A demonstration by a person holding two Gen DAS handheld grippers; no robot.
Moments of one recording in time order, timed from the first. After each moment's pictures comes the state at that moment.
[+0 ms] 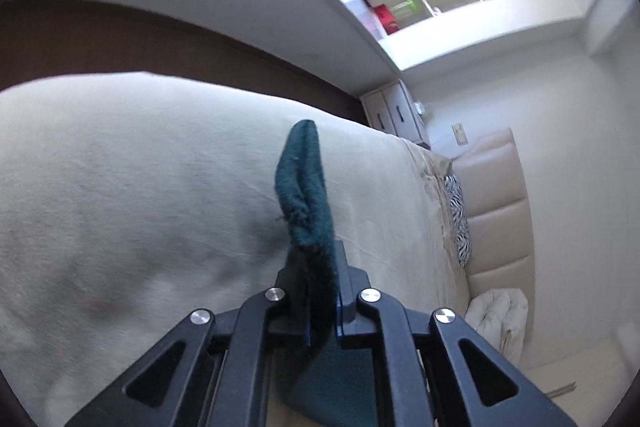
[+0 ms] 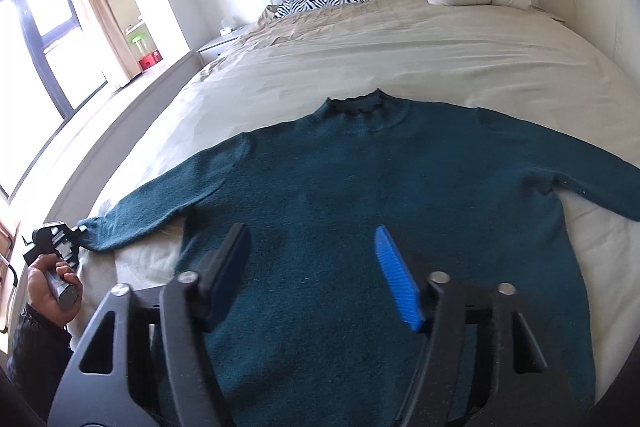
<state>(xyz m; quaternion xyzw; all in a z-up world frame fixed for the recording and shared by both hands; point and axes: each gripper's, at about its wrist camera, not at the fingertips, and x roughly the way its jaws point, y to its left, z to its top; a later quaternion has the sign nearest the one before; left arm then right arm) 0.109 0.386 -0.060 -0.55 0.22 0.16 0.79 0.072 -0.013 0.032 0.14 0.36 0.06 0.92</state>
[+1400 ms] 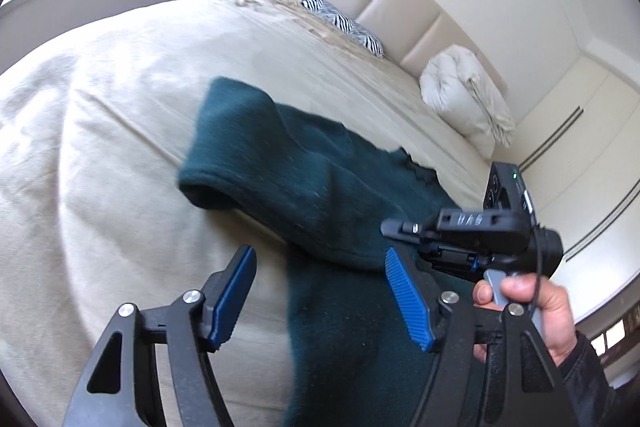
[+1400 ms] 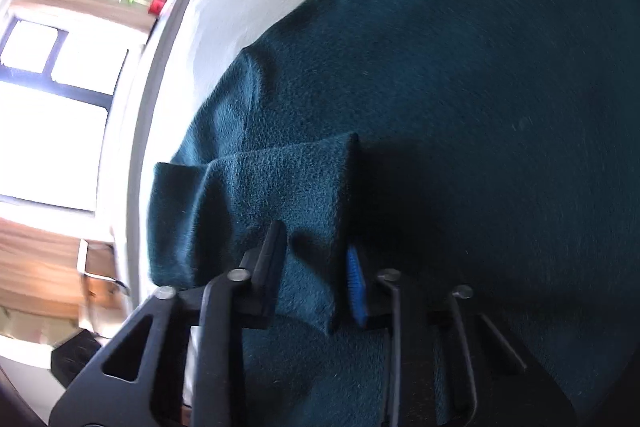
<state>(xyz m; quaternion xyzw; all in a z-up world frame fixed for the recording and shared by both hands) 0.085 0.148 -0.030 -0.28 0.37 -0.09 0.88 0.291 0.043 -0.087 0.28 0.57 0.19 0.75</state>
